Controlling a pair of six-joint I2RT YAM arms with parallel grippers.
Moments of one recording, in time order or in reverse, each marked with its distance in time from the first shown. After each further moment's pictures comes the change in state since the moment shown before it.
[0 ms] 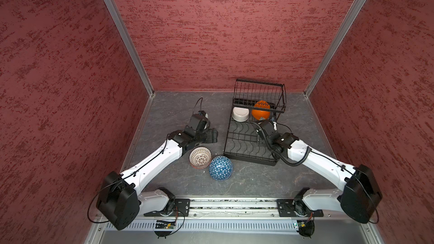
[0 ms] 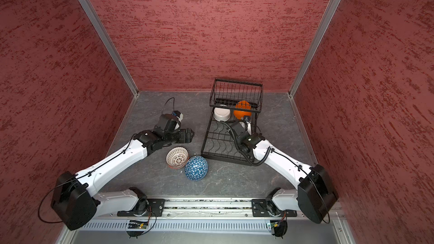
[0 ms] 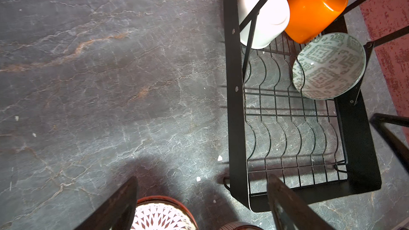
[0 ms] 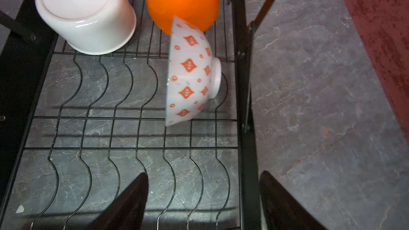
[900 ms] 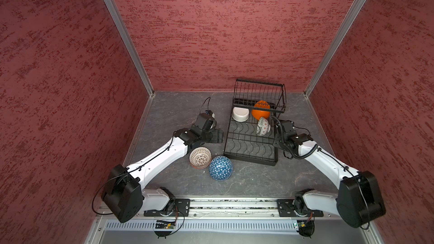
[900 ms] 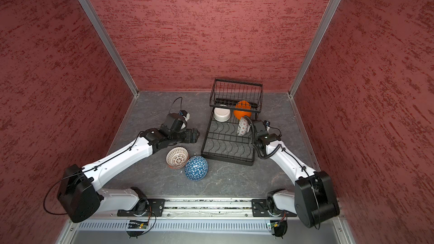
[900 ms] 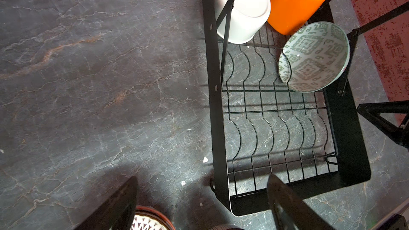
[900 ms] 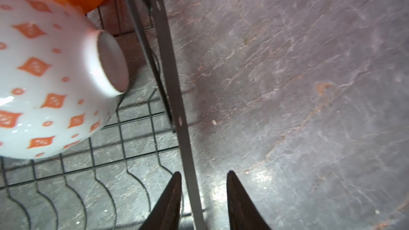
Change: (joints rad) left arm -0.057 0.052 0.044 0.005 -0.005 0.000; right arm -0.337 -0.023 -0.142 0.077 -0.292 -0.035
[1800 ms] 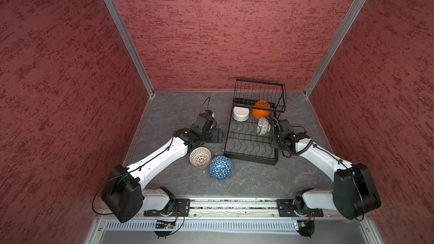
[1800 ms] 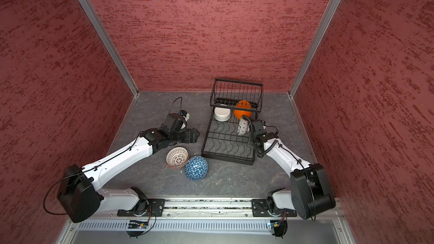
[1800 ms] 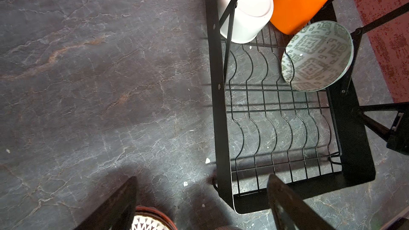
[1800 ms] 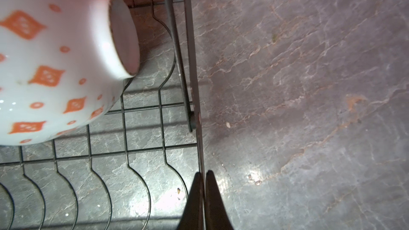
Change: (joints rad) left arm 0.000 0.000 0.000 0.000 -0.014 0.004; right arm -0.016 0.087 0.015 0.039 -0.035 -0.116
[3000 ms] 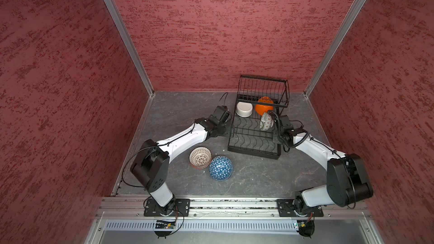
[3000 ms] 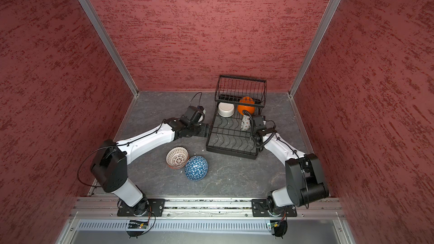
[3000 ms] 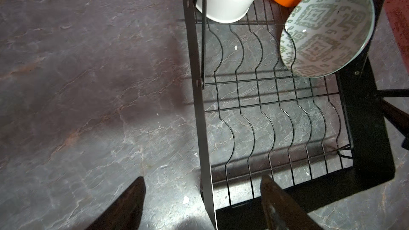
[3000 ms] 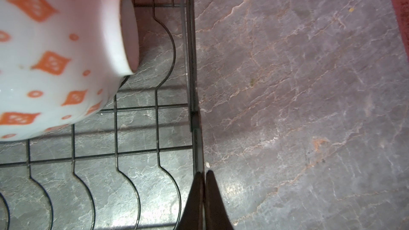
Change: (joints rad) left arm -0.059 0.381 0.292 -0.008 0.014 0.039; right arm -0.045 0.092 0.055 0.057 0.080 -0.119
